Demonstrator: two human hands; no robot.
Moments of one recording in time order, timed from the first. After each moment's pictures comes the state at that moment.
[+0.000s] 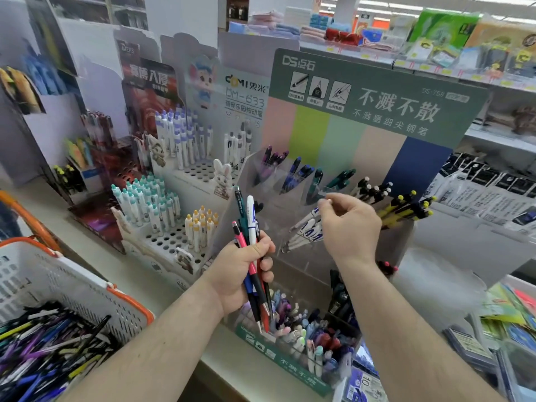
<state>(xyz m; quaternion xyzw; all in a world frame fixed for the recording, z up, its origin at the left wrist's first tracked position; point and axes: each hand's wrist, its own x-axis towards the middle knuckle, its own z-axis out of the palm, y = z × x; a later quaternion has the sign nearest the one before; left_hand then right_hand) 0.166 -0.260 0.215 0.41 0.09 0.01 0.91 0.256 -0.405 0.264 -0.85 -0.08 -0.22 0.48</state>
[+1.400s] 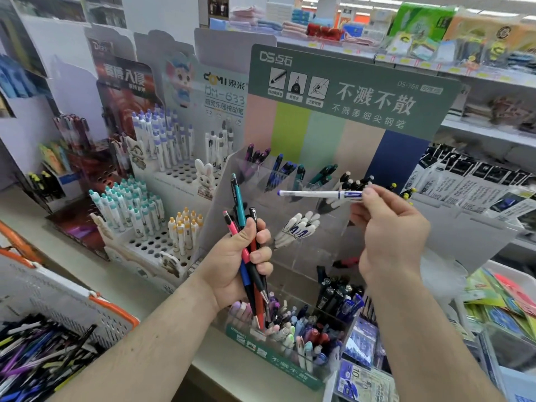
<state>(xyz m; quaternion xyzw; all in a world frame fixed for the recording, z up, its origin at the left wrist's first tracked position) 0.180 -0.262 0.218 0.29 -0.06 -0.09 0.95 0.232 -0.445 0.300 -0.59 0.07 -0.18 0.79</state>
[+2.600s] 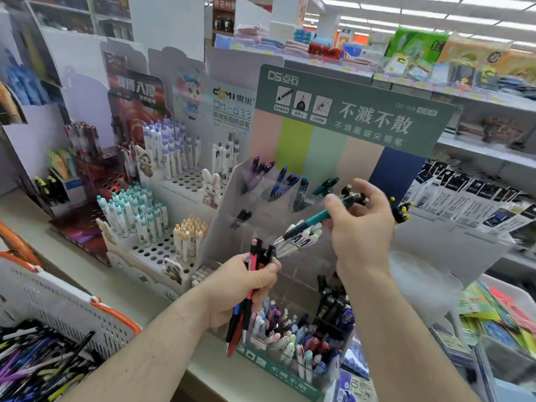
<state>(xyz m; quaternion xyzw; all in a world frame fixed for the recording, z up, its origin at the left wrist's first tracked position) 0.159 -0.255 0.214 0.60 -0.02 -0.11 0.79 0.226 -0.412 0.298 -0.68 -0.03 -0.18 0.71</state>
